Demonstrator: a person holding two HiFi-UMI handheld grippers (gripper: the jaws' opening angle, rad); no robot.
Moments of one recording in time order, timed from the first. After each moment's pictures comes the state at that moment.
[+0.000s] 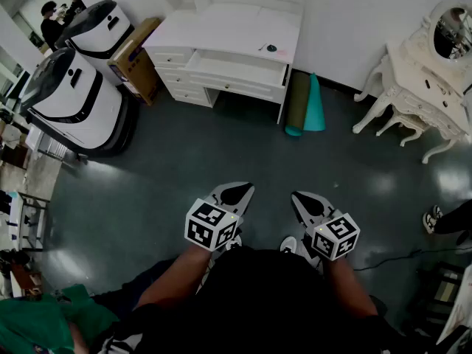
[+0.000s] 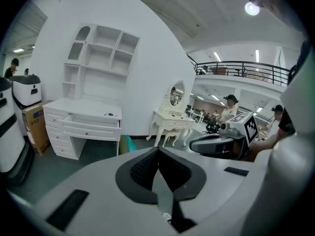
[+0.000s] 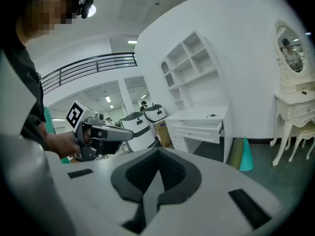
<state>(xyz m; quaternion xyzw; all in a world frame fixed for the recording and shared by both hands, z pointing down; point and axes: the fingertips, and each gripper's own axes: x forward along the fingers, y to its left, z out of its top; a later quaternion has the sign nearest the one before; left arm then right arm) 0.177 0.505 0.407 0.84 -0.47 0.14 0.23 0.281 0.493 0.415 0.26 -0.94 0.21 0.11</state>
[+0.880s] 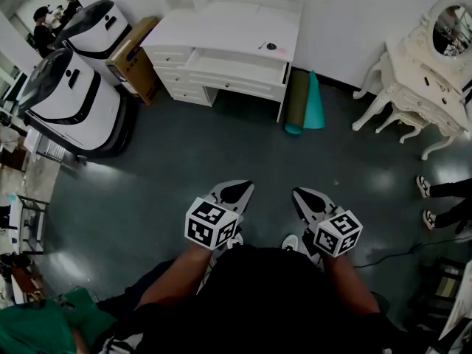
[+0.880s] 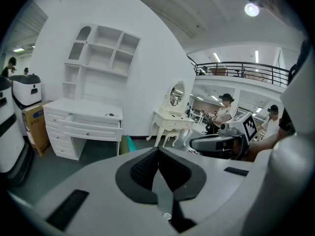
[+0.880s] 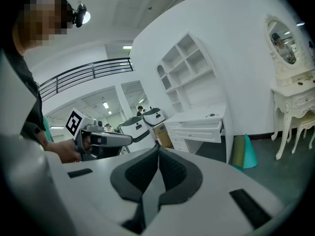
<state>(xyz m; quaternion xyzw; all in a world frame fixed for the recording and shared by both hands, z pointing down) 0.162 0.506 0.408 0.84 -0.47 0.14 0.23 0.270 0.491 0.412 0.27 -0.93 0.23 0.08</state>
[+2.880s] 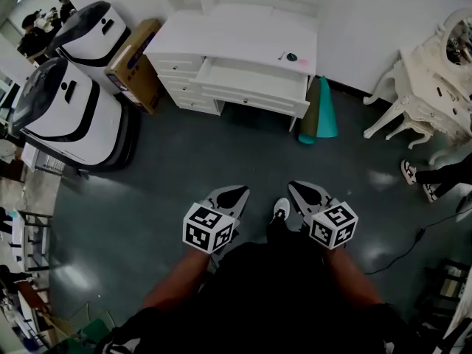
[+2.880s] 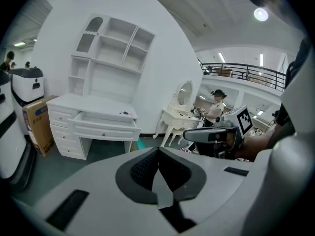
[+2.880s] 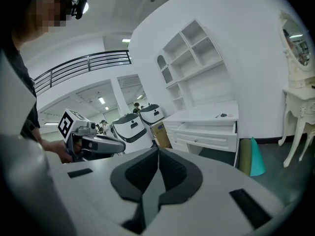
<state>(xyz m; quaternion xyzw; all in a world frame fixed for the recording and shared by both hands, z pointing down) 0.015 0.425 0.435 0.83 -0.46 0.15 0.26 0.117 0.386 0.429 0.28 -0.93 0.23 0.11</state>
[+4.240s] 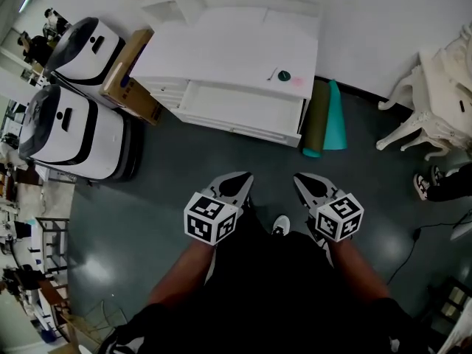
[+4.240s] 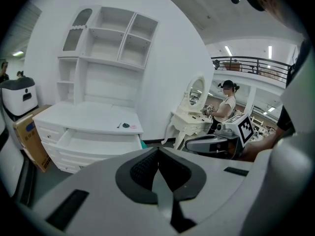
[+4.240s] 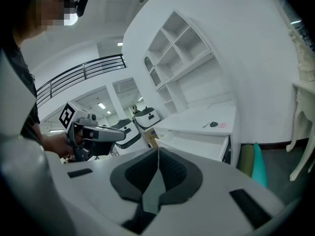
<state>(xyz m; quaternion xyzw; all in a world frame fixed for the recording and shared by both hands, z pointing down) 0.068 0.179 0.421 0.82 -0.49 0.17 0.25 0.174 0.149 0.445 0.25 -0.93 0.25 0.10</state>
